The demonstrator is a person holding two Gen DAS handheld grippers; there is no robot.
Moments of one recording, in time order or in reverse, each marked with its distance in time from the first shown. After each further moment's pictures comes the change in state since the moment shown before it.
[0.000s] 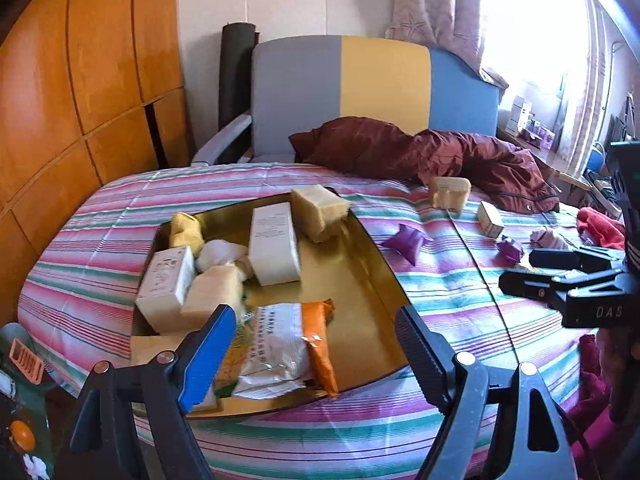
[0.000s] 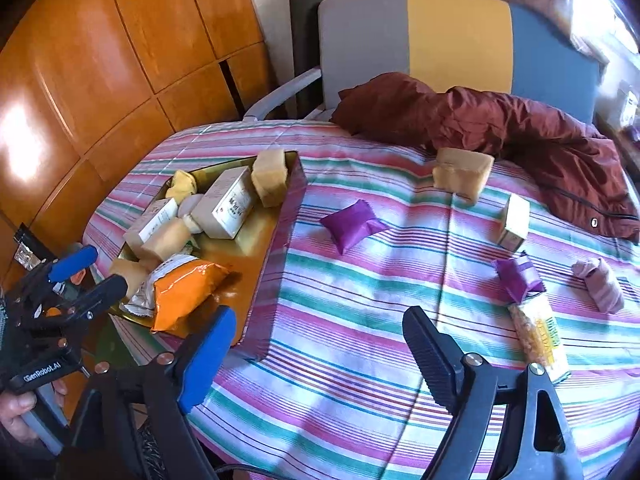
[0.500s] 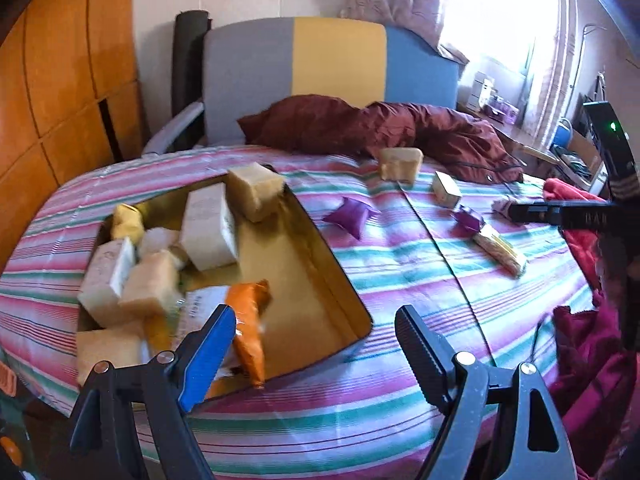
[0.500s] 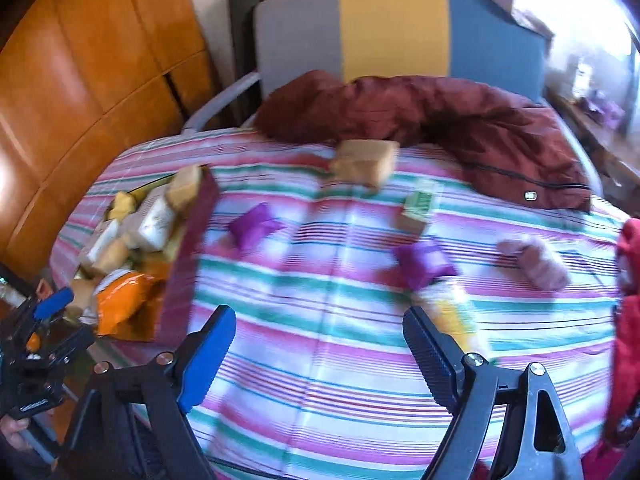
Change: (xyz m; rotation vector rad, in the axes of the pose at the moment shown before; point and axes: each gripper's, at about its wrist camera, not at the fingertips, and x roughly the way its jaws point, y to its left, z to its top) left arm 0.013 -0.037 -0.011 0.071 0.063 -0.134; right arm -0.031 -0.093 0.001 0.103 0.022 -0.148
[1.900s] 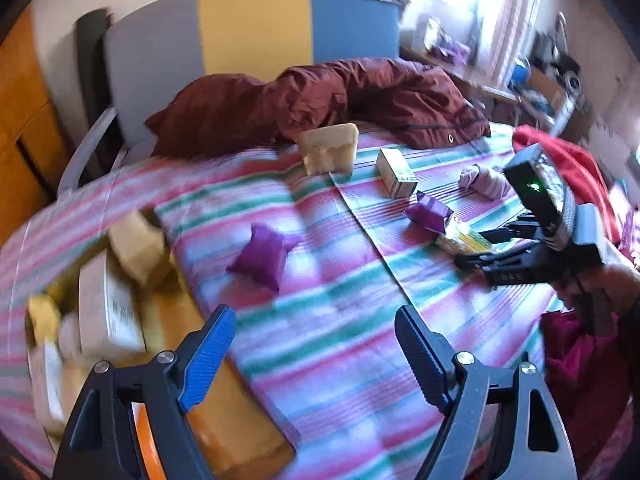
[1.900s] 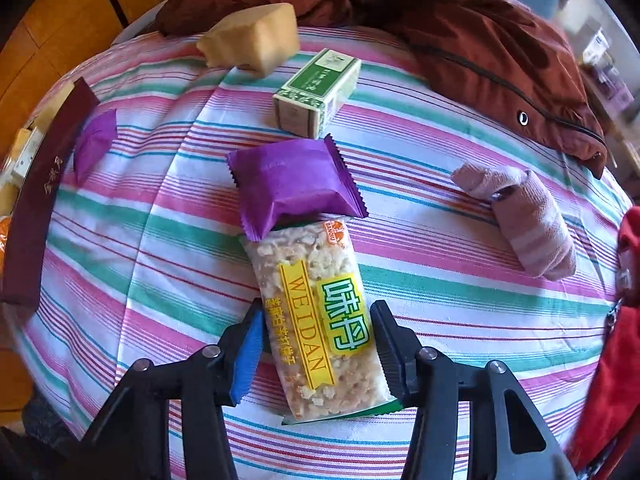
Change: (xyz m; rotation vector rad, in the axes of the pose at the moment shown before) left arm 0.090 -0.071 0.091 0.225 0.173 -0.125; right arm 0.114 -0.083 -0.016 -0.086 0.330 -0.109
